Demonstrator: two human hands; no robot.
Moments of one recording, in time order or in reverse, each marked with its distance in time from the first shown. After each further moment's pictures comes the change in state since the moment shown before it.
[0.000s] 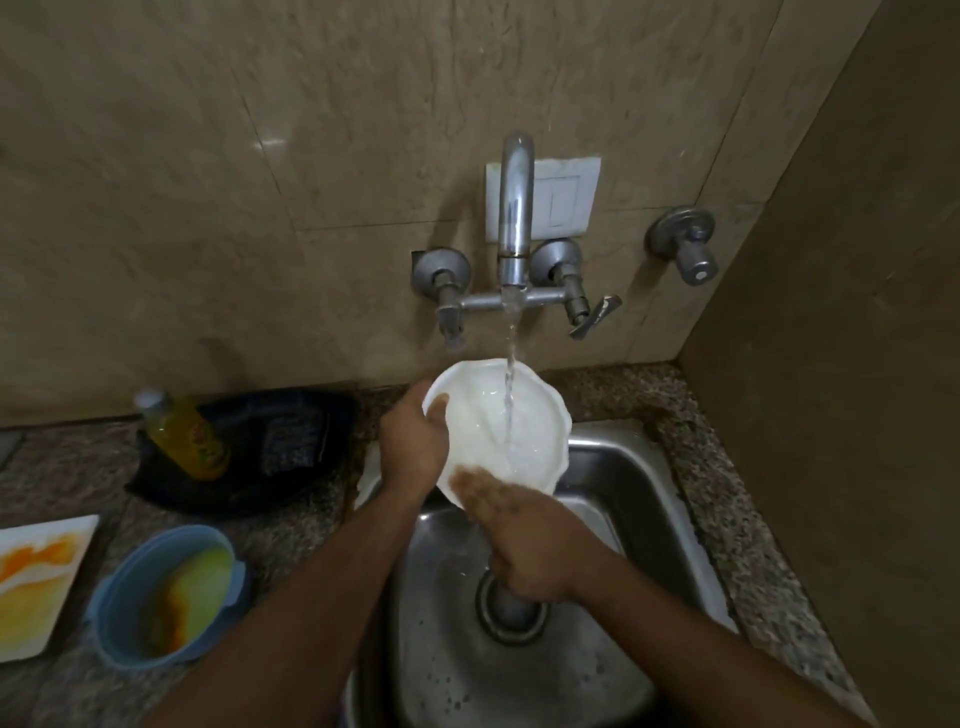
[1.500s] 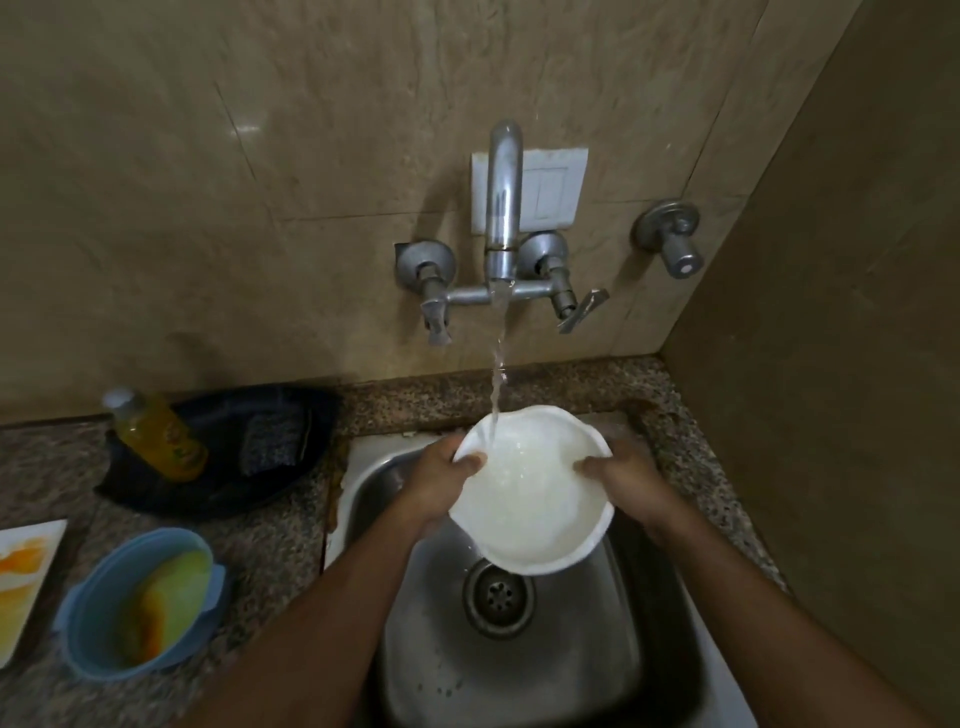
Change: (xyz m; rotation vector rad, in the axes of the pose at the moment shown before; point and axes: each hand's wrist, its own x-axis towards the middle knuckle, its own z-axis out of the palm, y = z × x) left_hand -0.029 -0.019 0.025 -0.277 -0.594 -0.389; right_hand -0.031 0.072 -0.037 0.998 0.315 0.880
